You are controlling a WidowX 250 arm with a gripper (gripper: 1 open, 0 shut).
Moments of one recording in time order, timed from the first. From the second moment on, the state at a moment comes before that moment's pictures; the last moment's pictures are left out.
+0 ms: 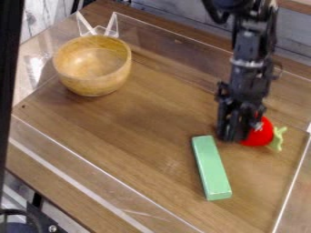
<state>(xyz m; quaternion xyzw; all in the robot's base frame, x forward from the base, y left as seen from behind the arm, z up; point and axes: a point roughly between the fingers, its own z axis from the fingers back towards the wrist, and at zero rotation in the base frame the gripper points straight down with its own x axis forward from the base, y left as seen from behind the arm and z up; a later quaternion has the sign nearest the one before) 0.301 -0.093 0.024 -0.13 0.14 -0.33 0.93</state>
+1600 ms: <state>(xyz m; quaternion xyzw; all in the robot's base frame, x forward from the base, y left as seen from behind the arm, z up) 0.272 -0.102 0.080 -0.01 0.17 -0.33 0.93</state>
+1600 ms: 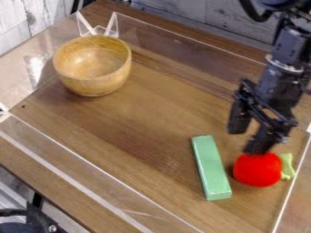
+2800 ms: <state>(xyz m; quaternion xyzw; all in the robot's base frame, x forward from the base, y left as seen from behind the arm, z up) 0.288 -0.090 0.035 0.04 0.12 -0.49 0.86</state>
